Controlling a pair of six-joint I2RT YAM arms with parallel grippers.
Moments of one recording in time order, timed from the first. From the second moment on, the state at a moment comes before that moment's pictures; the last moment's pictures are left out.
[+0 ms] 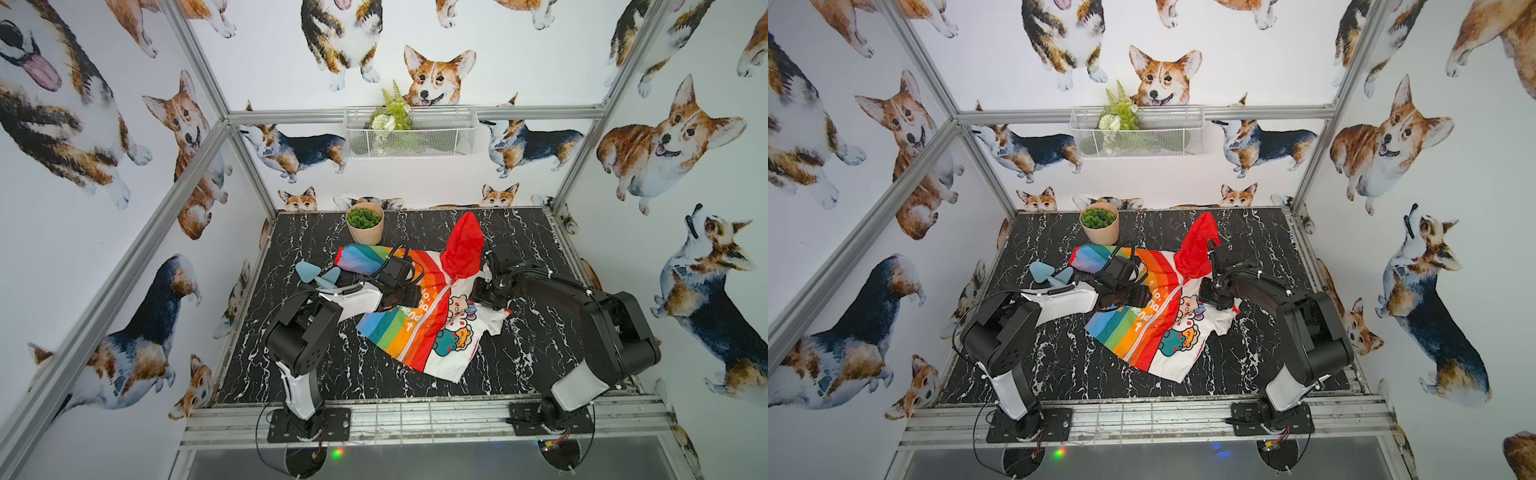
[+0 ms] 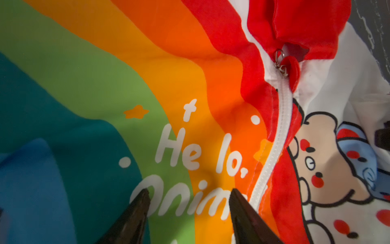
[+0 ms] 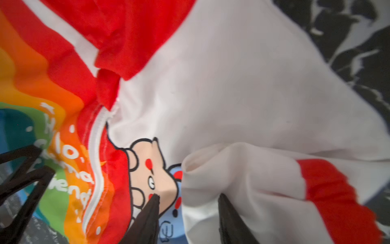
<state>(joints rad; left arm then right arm) -0.65 1.81 1.01 -0.14 0.11 -0.38 0.38 1.59 0.97 -0.57 -0.21 0.62</state>
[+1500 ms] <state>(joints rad) -0.30 1.51 0.89 -0.01 0.30 -0.43 -0.11 1.14 0.38 -0.14 -0.53 0.96</state>
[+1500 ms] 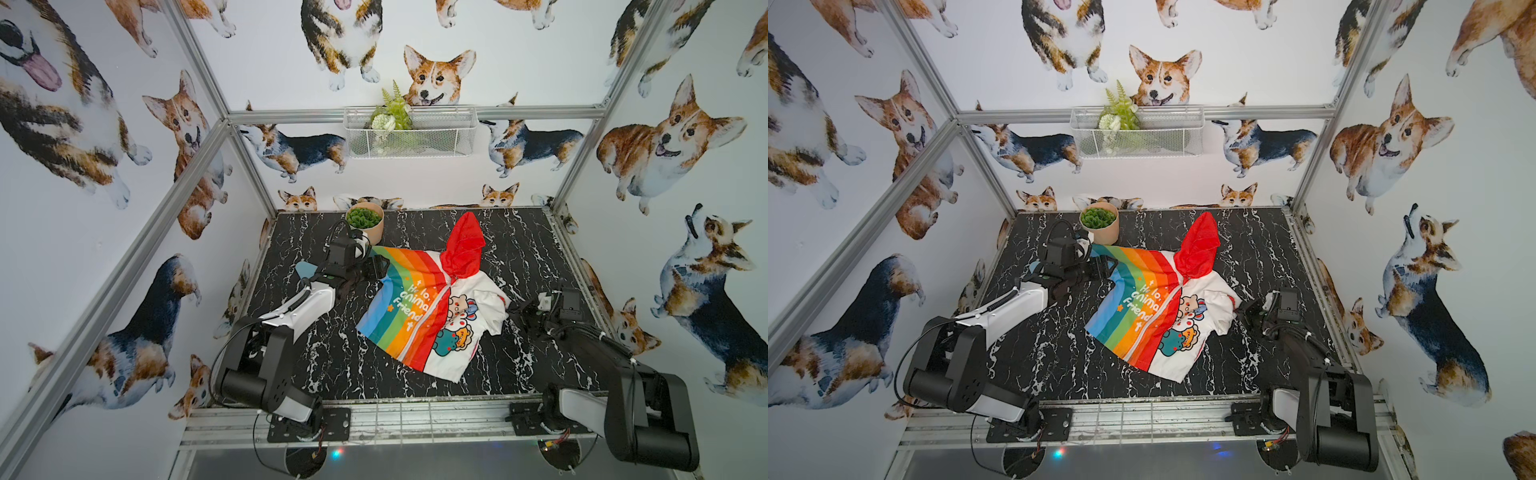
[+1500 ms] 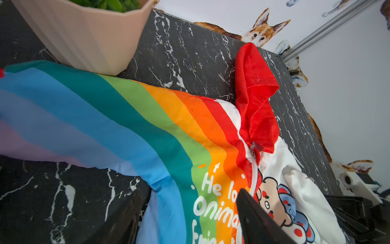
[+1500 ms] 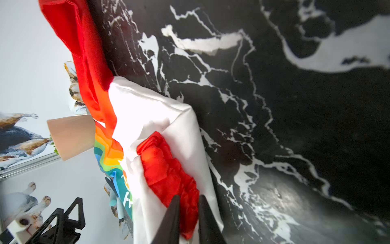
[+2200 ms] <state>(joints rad) -0.17 1.56 0.97 -0.17 0.14 -0.43 -0.11 0.73 0.55 -0.55 -0.07 0.84</state>
